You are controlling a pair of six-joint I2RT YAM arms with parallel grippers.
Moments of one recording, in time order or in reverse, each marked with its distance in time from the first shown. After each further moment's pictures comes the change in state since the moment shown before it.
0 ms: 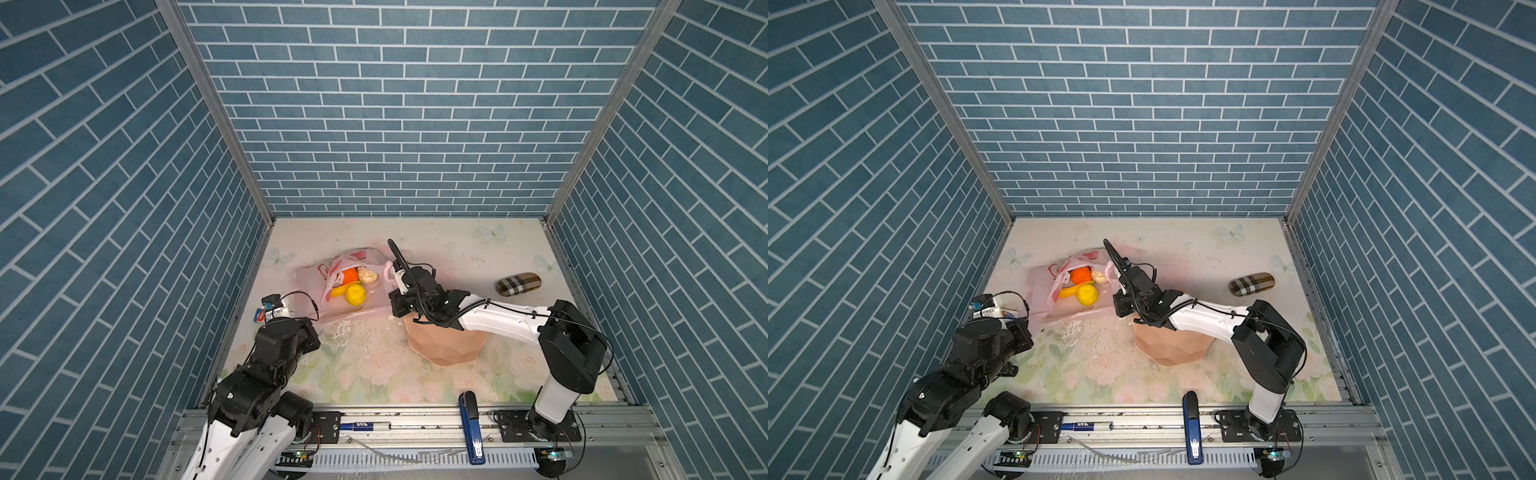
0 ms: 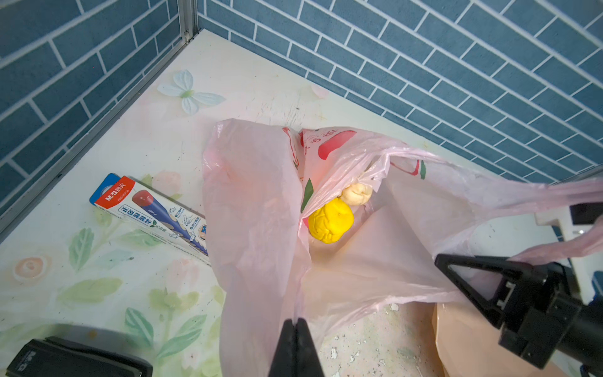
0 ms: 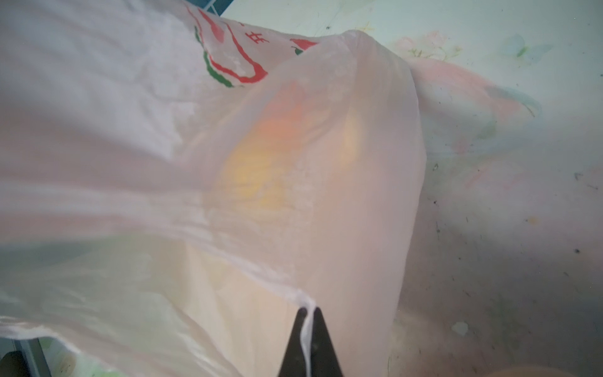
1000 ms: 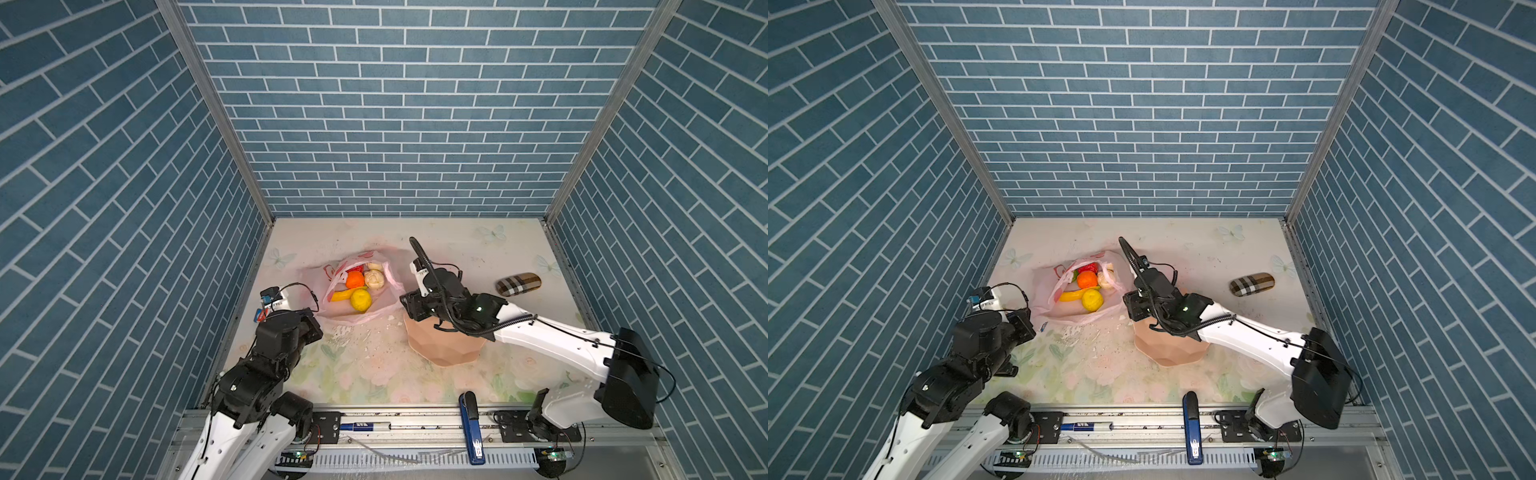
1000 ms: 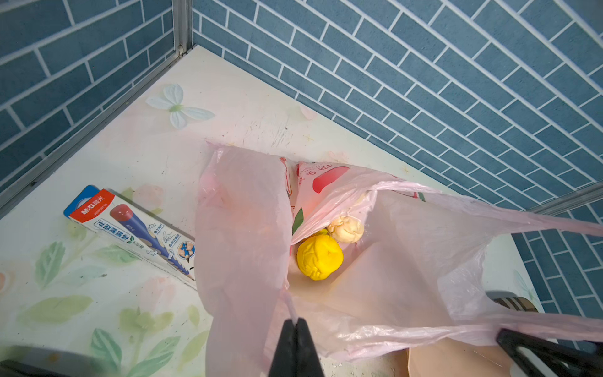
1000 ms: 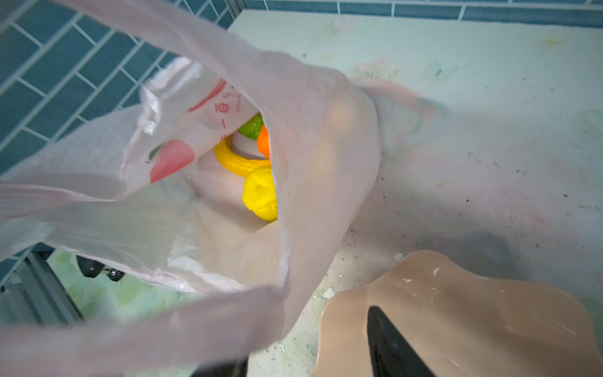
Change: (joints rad) left arm 0.000 0.085 0.023 0.103 0.010 -0.029; right arm 0.019 -0.324 -0.042 -0.238 0.097 0.047
